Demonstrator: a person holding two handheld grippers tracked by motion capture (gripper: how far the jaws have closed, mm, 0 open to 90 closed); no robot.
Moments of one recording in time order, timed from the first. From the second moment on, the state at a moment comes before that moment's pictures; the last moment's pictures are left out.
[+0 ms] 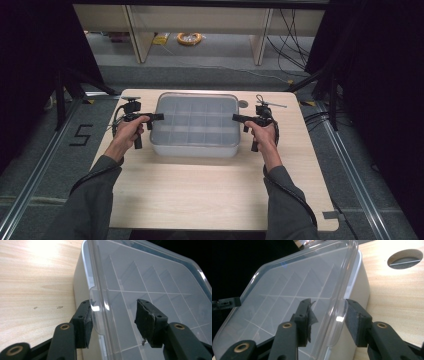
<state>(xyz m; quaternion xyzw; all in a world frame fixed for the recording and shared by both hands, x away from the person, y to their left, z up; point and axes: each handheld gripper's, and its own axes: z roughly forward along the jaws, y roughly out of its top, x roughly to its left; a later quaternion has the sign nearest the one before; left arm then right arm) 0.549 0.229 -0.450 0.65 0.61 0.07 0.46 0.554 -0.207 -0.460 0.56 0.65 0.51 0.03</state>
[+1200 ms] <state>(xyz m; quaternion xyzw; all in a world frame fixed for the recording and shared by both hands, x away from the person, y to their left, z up) 0.523 0.236 -0.403 0.61 0.61 0.09 0.50 0.525 -0.216 -0.415 0.54 0.60 0.59 0.04</state>
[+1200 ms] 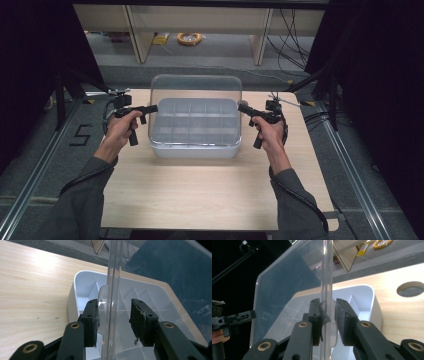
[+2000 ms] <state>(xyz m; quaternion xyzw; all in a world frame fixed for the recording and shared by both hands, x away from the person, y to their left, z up) 0.443 0.228 -0.398 0.64 0.55 0.12 0.52 0.445 -0.227 -0.395 0.50 0.61 0.61 0.07</state>
